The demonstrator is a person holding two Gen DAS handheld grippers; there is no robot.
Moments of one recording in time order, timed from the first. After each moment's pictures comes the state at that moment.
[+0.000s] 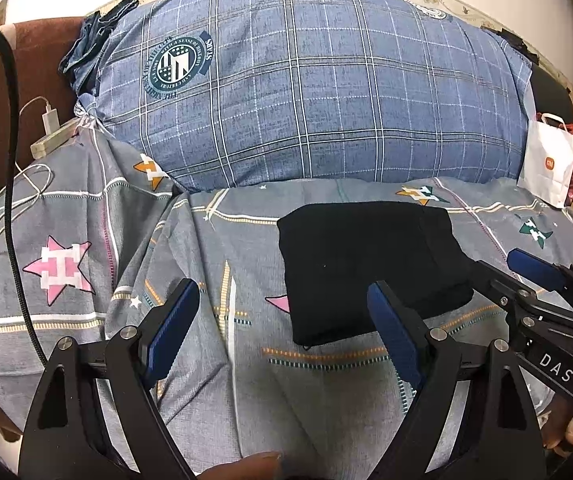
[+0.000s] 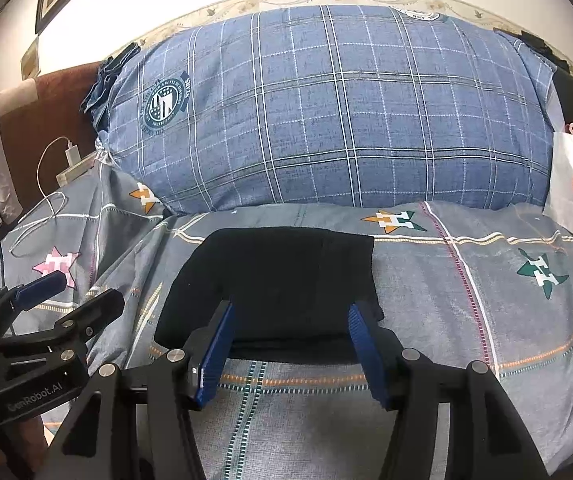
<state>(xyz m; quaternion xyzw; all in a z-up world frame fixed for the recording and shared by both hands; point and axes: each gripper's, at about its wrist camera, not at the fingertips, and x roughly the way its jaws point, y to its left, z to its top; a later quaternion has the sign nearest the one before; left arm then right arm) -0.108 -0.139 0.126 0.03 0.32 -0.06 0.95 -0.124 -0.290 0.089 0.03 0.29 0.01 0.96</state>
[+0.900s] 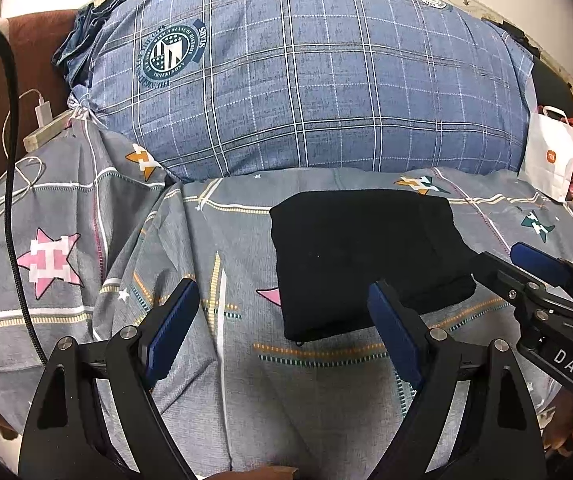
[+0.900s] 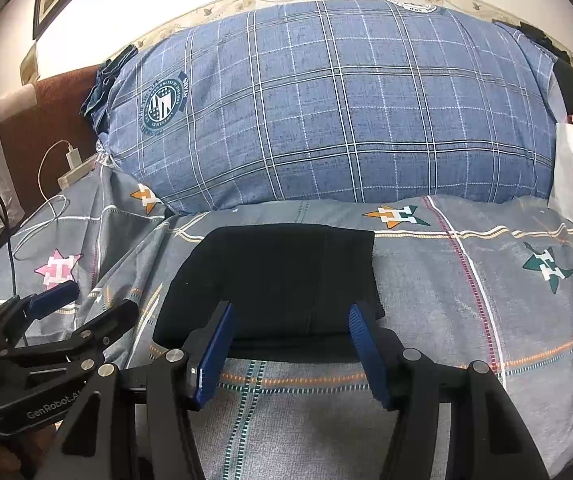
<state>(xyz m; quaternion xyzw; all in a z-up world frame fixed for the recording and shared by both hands) -0.100 -0.146 0.114 0.03 0.34 -0.06 0.94 -0.123 -0.291 0.085 0.05 0.30 0.01 0.95</state>
